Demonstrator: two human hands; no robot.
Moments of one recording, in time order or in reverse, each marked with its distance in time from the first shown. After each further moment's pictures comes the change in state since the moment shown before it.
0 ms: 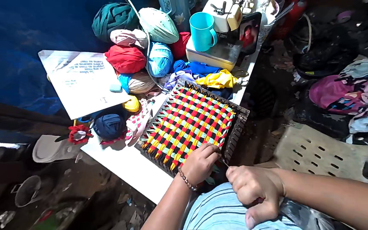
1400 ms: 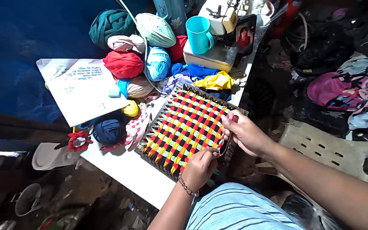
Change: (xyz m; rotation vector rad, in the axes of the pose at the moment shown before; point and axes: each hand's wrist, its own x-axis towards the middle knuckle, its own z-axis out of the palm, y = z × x) left_hand -0.001 0.009 0.000 -0.042 0.154 -0.143; right_hand 0.079 -0.009 -0.059 0.481 1.074 1.058
